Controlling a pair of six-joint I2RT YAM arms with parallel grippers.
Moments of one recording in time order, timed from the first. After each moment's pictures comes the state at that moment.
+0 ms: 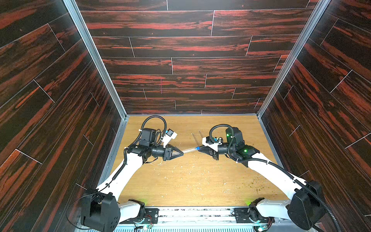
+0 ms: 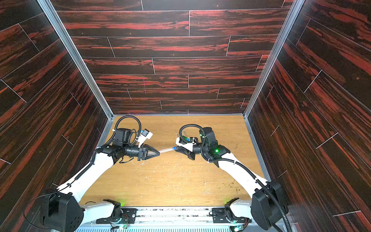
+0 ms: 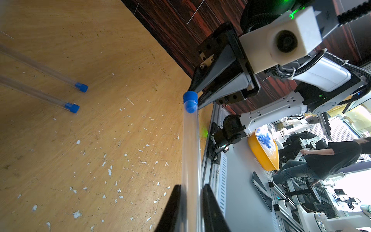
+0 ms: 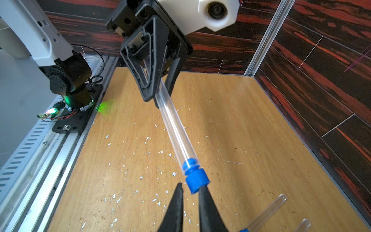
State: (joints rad) left arm -0.25 1.27 0.96 -0.48 1.18 0.01; right arm 0.56 1.32 0.96 -0.15 -0.80 -0.57
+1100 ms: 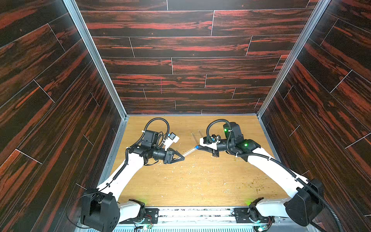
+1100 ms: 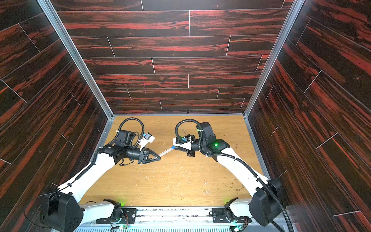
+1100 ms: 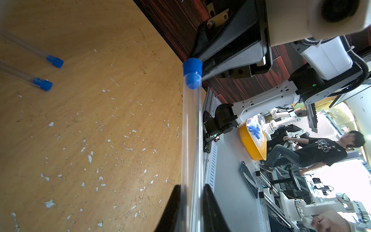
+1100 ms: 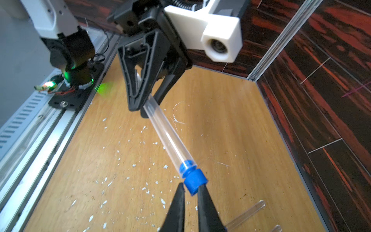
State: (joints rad) left arm -0.28 1.27 0.96 -0.60 1.20 0.05; right arm 0.59 1.35 1.14 -0.41 -0.76 -0.81
